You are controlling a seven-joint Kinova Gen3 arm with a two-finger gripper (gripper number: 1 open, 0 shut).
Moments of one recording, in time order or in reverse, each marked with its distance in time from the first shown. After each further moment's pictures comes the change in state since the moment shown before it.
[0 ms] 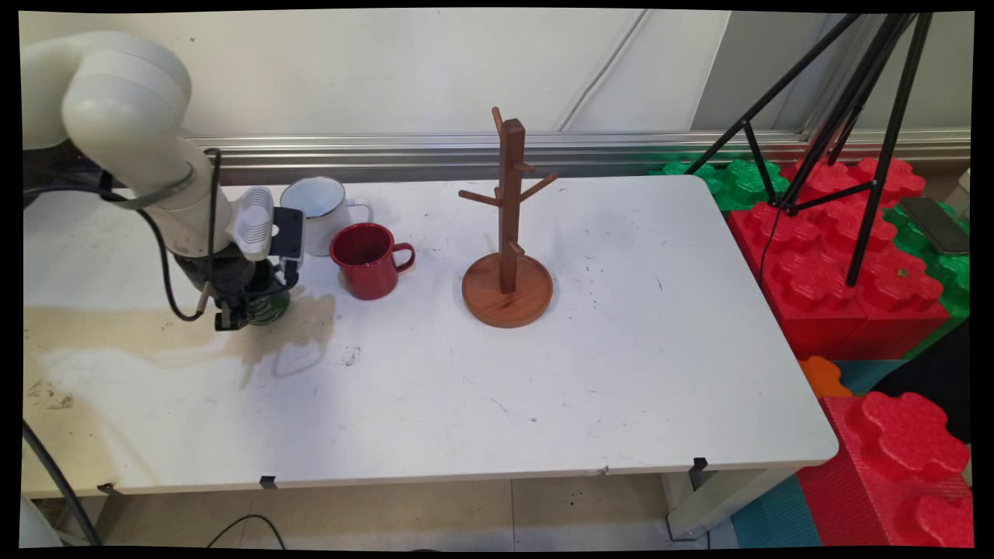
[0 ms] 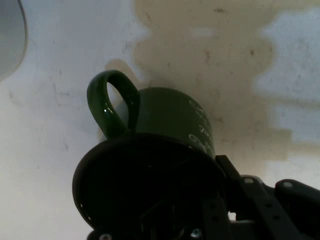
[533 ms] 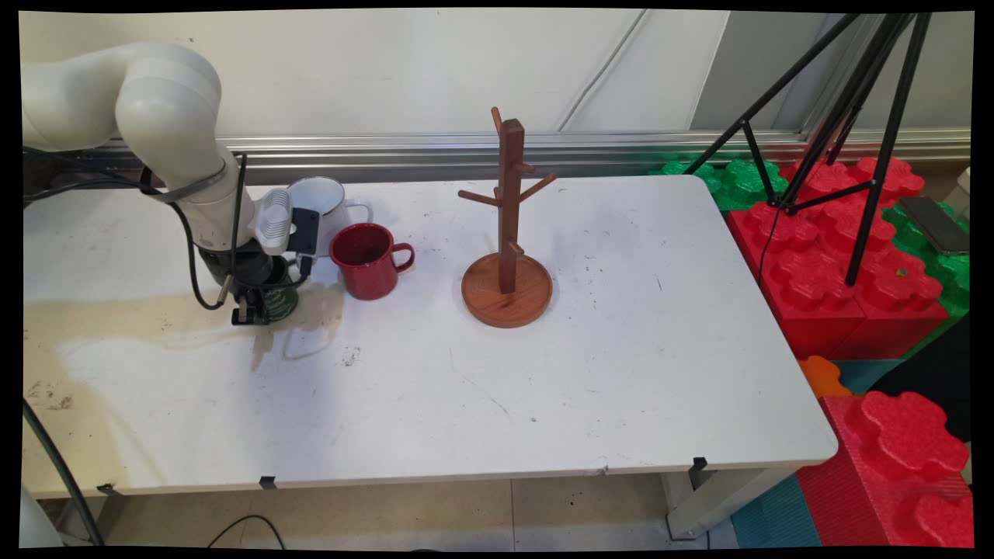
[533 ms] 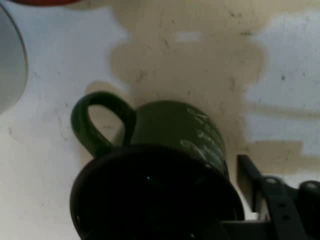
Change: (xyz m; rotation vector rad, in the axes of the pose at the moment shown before) arm 0.014 -0.030 0.030 -0.049 0.008 0.039
